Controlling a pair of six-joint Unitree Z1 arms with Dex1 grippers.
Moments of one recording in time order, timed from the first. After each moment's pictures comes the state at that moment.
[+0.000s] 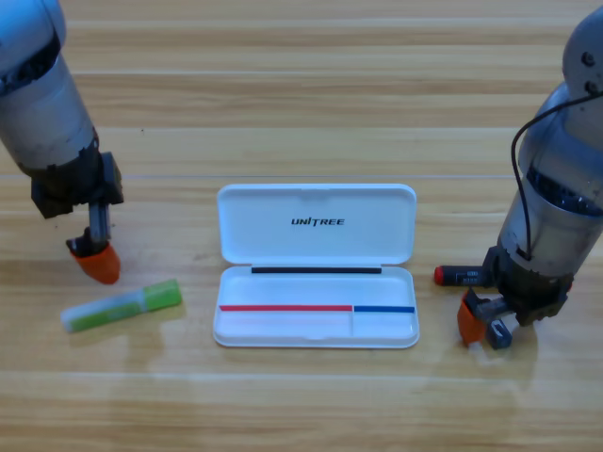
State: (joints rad) arm 0 -0.56 1.86 -1.31 0.84 0.11 0.71; arm 1 0.81 2.01 -1.24 0.69 -0.10 0.43
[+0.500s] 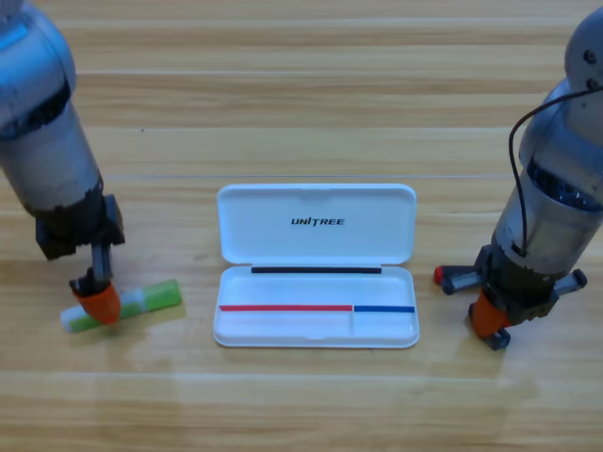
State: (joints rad) arm 0 -0.55 1.91 -1.21 0.78 0.07 0.68; arm 1 0.80 2.02 -1.23 0.67 -0.03 0.43
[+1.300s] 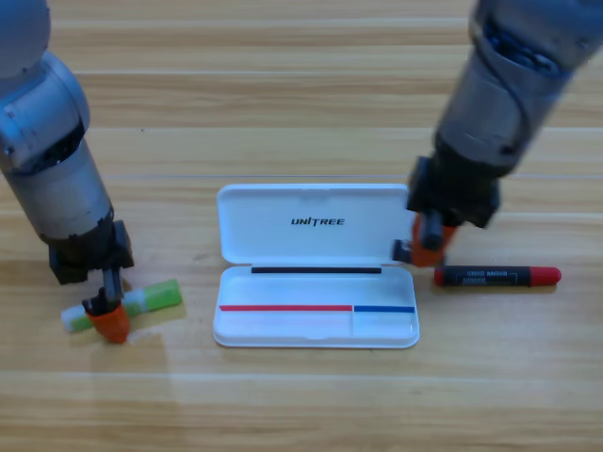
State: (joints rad) arm 0 -0.55 1.96 -1.12 0.64 0.06 0.66; arm 1 0.81 2.07 -1.72 1.04 0.09 -0.62
